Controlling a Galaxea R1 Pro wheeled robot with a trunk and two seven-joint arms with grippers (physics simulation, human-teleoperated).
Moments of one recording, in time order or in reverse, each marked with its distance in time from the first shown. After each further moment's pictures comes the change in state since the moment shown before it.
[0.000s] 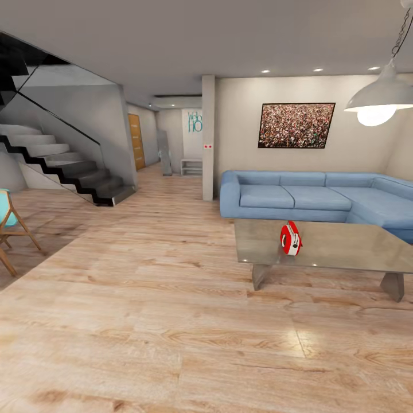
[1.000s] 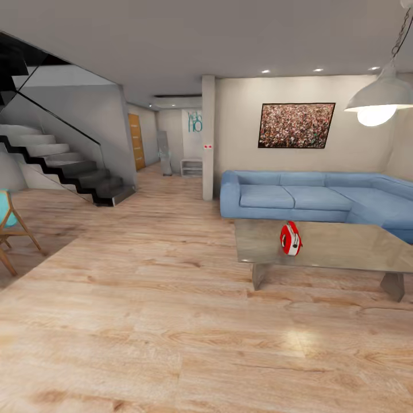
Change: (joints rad) left arm -0.052 0.092 0.003 0.084 0.000 0.095 -0.008; right arm 0.064 0.003 -0.002 0.089 -0.035 0.012 -0.001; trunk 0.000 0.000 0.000
